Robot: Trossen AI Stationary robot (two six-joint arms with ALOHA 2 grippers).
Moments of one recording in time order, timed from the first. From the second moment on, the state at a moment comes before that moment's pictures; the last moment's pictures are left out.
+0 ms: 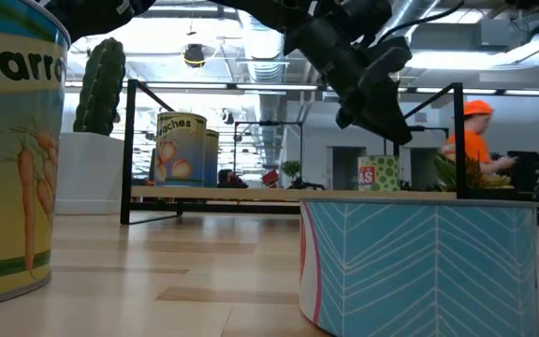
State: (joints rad) left arm 0.10 2.38 2.20 -0.66 0.10 0.11; right arm 0.59 1.20 1.25 -1.17 0.23 1.08
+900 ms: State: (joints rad) left arm 0.13 2.38 2.15 -0.64 -0.01 0.16; right arm 0.59 1.20 1.25 -1.17 0.23 1.07
